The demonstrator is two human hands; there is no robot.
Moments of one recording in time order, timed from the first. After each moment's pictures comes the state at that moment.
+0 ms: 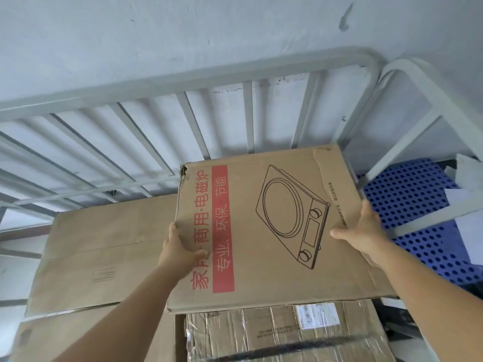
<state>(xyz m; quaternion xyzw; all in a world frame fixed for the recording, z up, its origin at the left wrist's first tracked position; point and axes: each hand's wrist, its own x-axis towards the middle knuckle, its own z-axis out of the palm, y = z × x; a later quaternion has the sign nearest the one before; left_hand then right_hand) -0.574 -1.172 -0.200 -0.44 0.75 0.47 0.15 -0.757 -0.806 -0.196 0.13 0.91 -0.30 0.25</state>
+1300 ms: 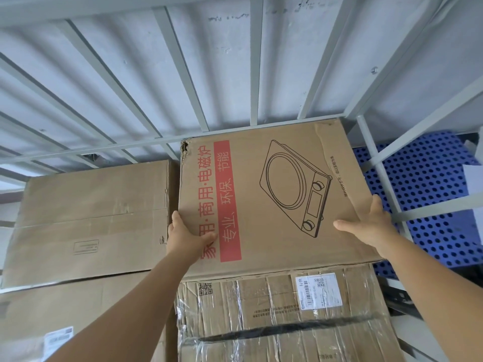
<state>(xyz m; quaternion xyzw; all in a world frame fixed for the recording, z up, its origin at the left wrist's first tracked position) -0.574 -1.147 -0.283 -0.50 0.74 0.43 0.13 -0.749 -0.796 -0.259 0.18 0.90 -0.23 0.33</state>
